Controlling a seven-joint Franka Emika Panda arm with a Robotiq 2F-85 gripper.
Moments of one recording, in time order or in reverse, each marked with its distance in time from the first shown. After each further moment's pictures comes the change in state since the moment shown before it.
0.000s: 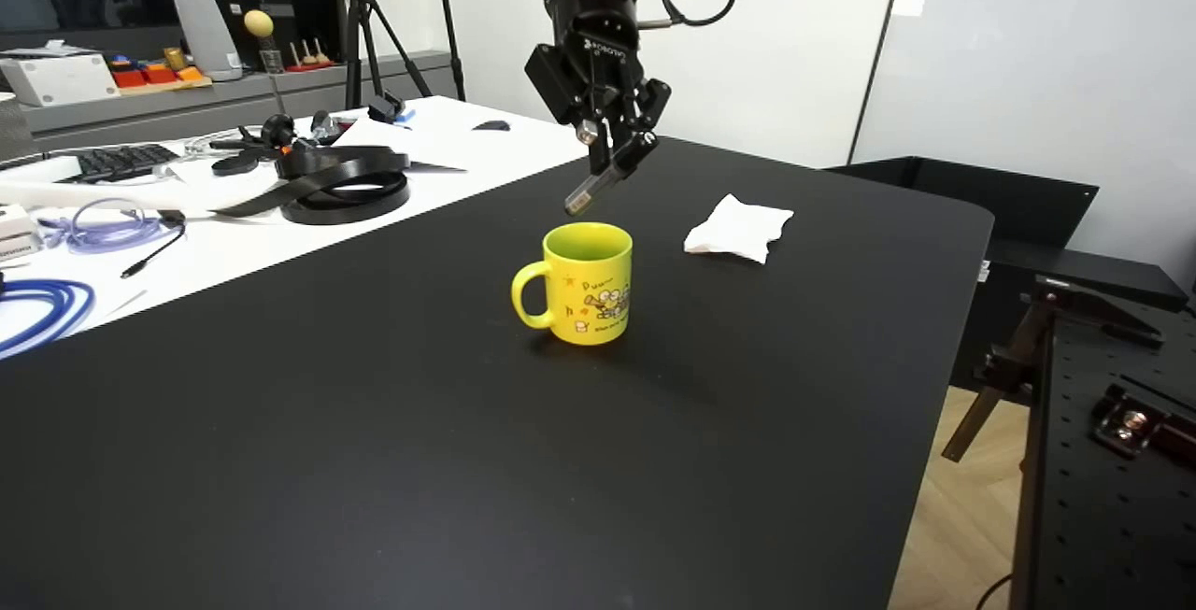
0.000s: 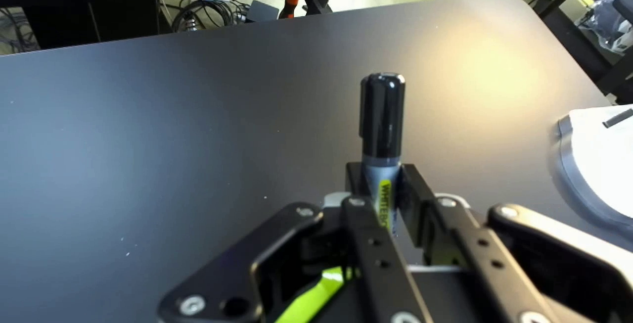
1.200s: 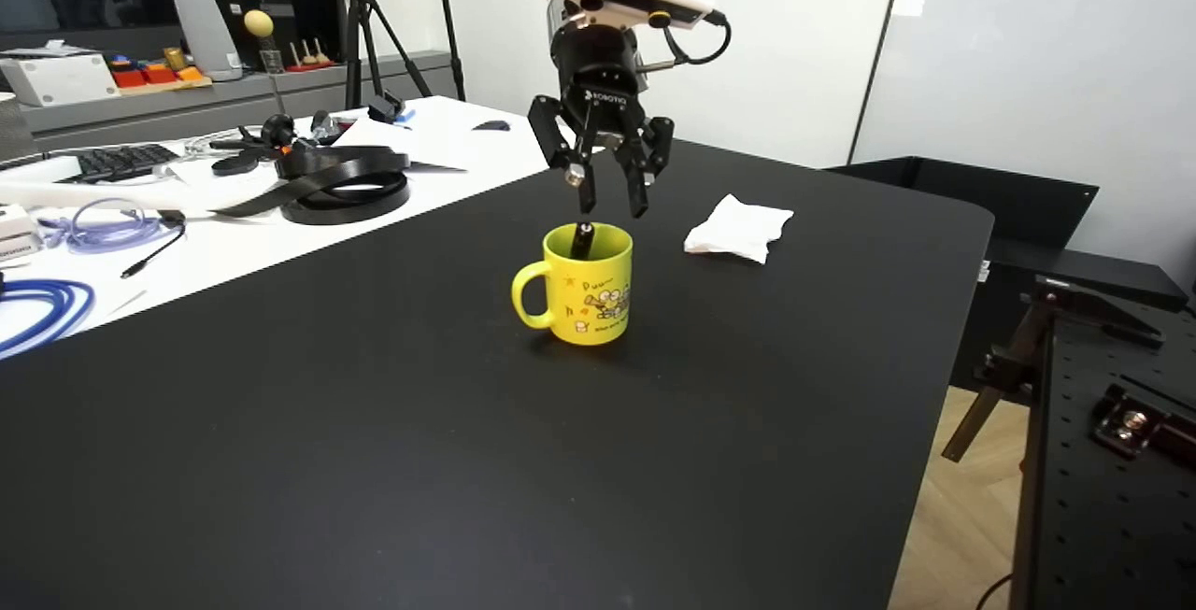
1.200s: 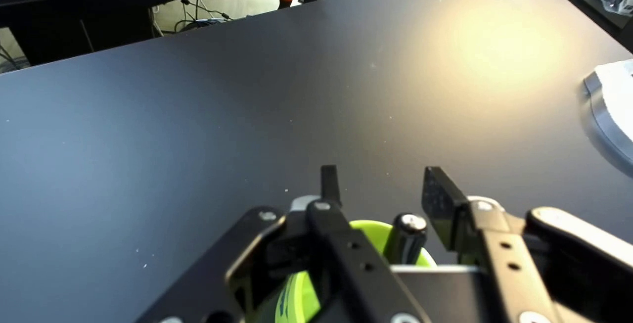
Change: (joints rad) arm -0.009 0.113 -0.012 0.069 0.017 -0.003 0.096
